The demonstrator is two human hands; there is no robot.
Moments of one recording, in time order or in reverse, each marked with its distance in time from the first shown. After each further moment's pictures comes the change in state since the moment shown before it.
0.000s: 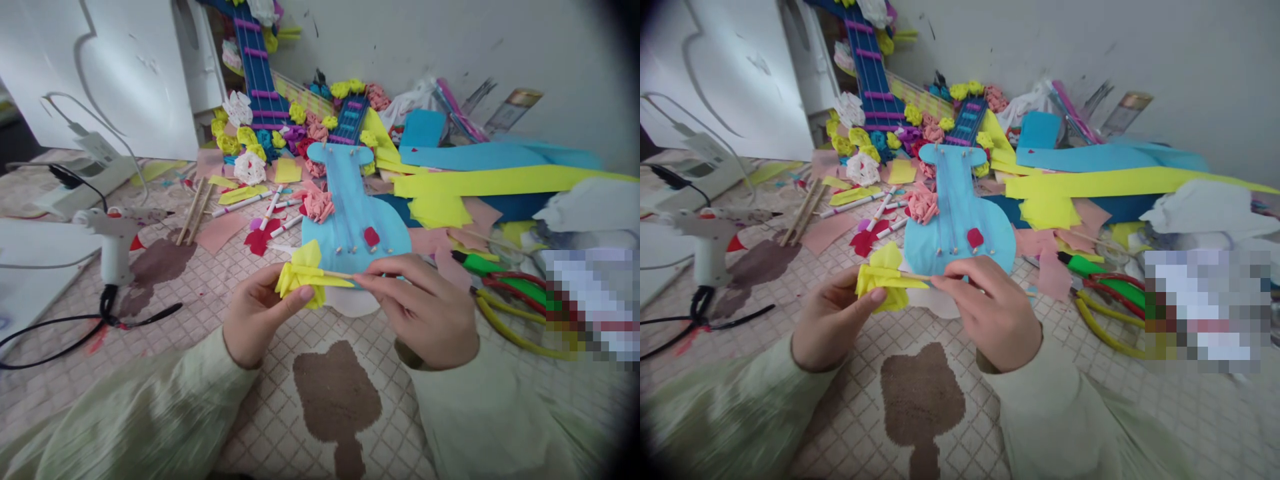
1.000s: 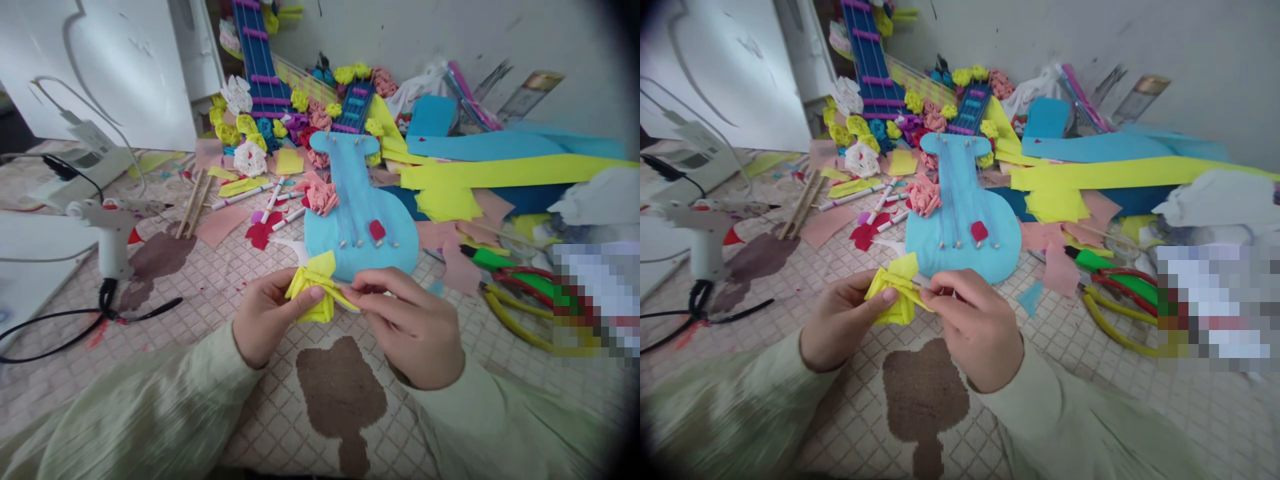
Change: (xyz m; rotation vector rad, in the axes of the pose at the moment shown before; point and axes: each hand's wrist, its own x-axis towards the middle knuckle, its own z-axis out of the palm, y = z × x) left_hand -0.001 -0.002 0.003 -0.064 -0.095 -0.228; right_hand -0.004 -0.025 0.014 0.151 0.006 0.165
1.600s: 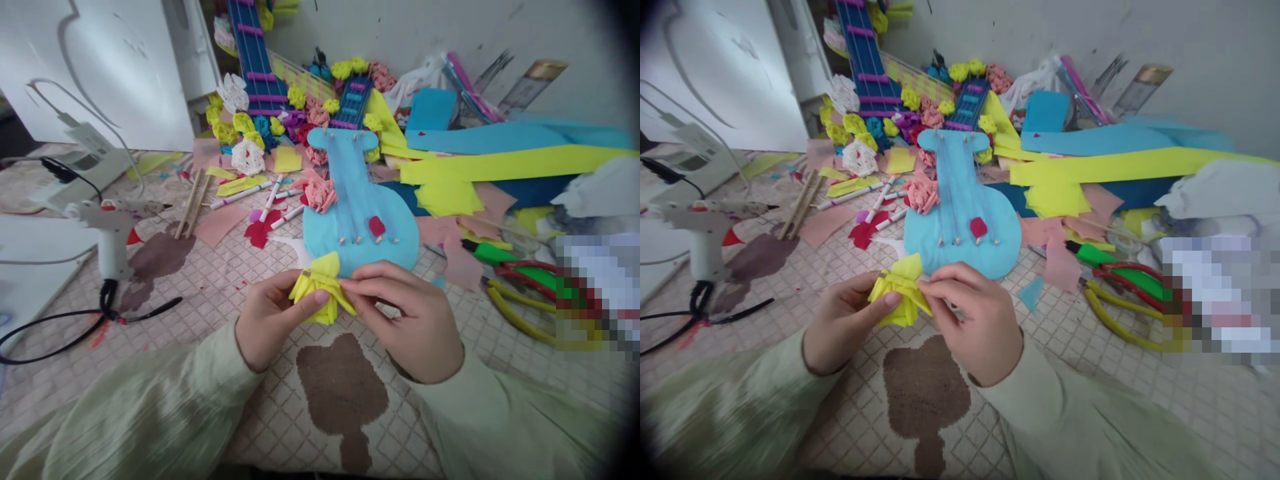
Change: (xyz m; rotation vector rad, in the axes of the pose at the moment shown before) left_hand -0.003 -0.001 0.003 0.023 -0.036 0.040; right_hand -0.001 0.003 0.000 0.137 -0.036 0.165
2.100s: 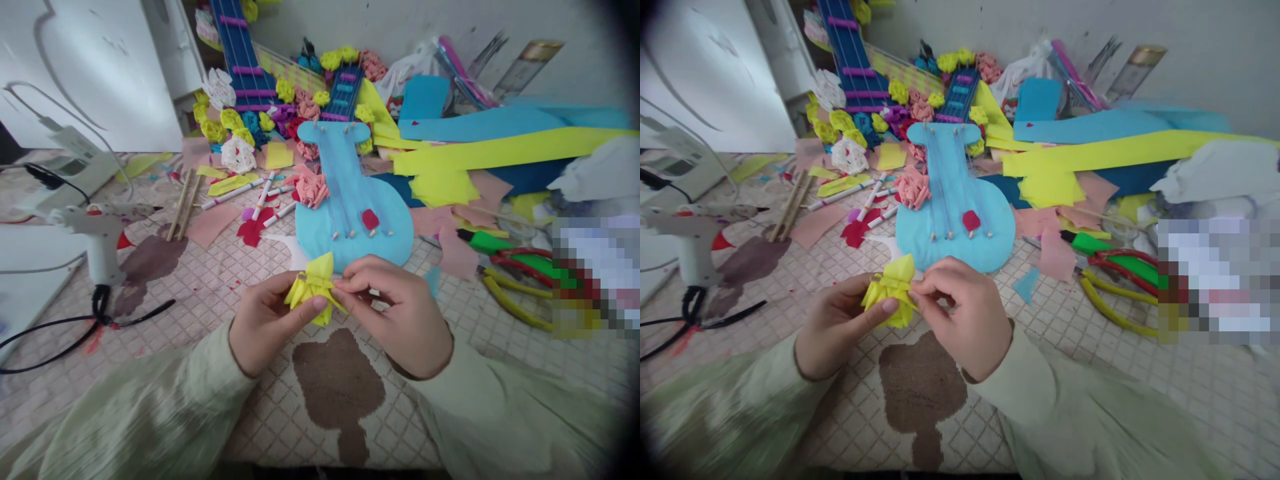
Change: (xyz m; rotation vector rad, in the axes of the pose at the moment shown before) left_hand -0.003 0.006 0.005 0.288 0.005 0.094; right_hand -0.002 0.002 0.003 0.185 -0.085 0.175
